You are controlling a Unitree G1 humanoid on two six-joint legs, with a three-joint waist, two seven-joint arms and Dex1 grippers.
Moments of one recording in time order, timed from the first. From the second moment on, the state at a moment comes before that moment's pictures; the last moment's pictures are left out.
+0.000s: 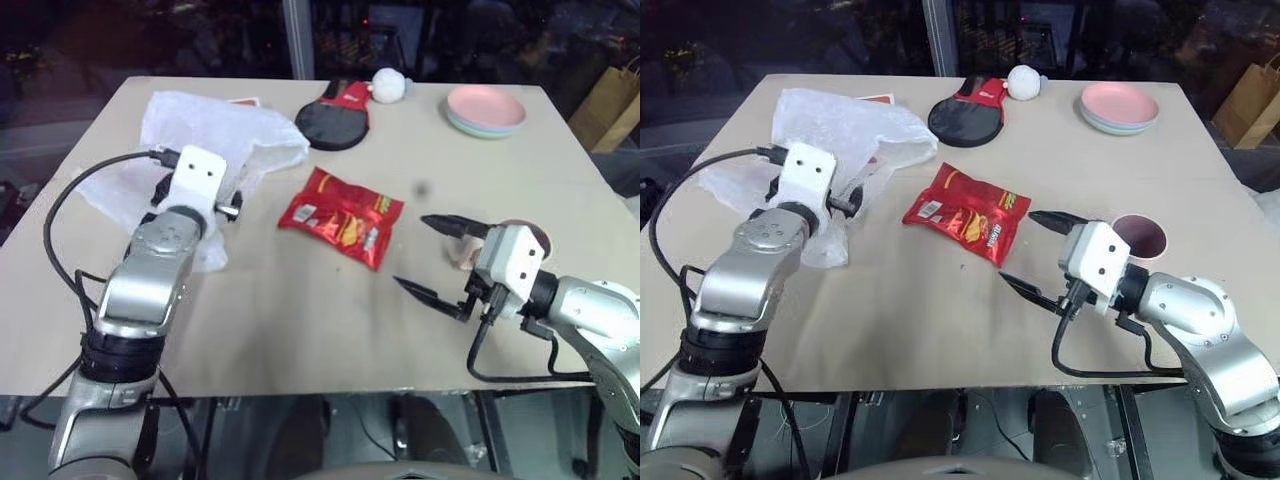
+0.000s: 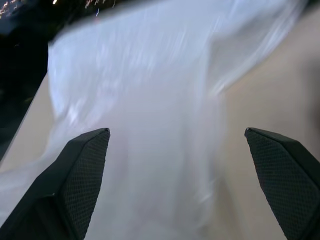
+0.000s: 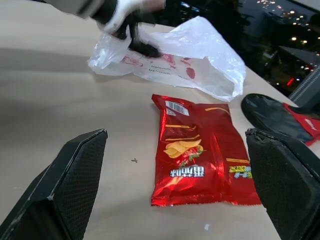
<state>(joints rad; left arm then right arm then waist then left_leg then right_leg) -0.51 0.71 -0.06 -0.06 -0.05 0.82 -0.10 -0.16 -0.66 0.03 -0.74 0.39 0.45 0.71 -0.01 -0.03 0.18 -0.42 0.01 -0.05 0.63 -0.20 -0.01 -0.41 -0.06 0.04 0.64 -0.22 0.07</state>
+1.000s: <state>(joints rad) -0.59 0.69 0.16 -0.20 -0.06 0.97 -0.26 -0.48 -0.37 0.40 -0.20 0.07 0.49 0.57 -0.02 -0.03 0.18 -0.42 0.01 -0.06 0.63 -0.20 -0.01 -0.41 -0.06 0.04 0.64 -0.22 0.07</state>
